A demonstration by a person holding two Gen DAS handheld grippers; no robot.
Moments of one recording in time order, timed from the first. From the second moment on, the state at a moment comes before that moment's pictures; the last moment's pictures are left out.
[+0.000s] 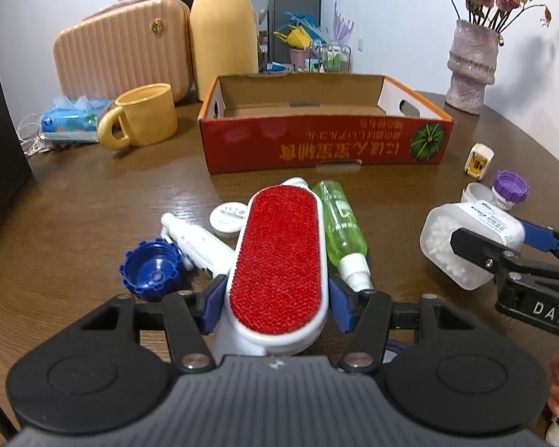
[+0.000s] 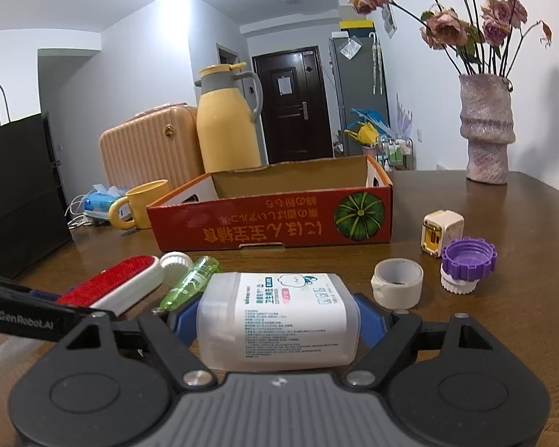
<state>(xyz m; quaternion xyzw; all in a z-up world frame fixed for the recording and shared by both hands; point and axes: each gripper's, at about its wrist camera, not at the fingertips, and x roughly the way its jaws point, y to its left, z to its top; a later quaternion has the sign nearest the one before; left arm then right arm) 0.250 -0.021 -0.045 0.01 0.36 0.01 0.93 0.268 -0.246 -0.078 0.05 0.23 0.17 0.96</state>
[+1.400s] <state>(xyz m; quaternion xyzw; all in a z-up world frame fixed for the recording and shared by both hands) 0.333 0.005 0.044 -0.03 0.26 0.01 0.97 0.326 -0.218 -0.007 0.04 0.16 0.15 0.98</state>
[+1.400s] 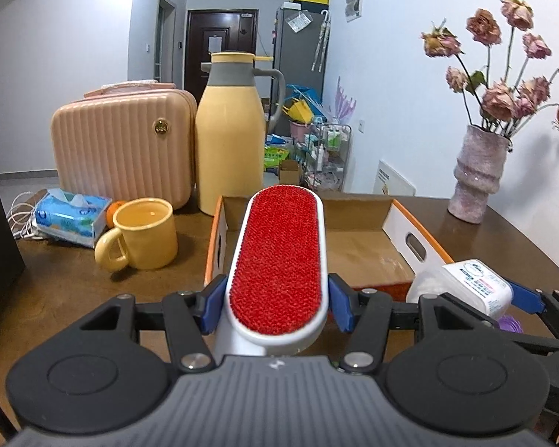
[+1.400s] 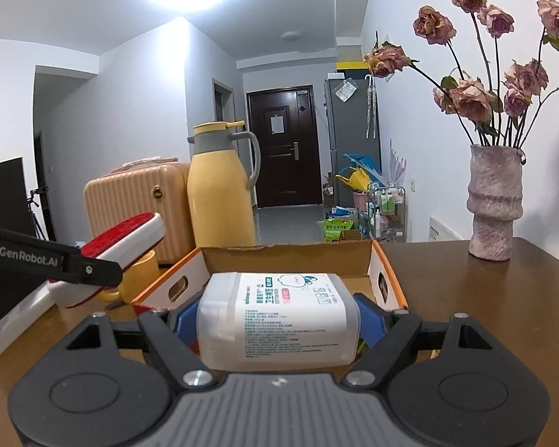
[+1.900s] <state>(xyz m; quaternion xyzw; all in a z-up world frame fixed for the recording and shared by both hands) 0.397 0.006 0.052 -0.05 0.24 0.02 0.97 0.383 -0.200 0.002 0.03 0.15 0.13 0.98</state>
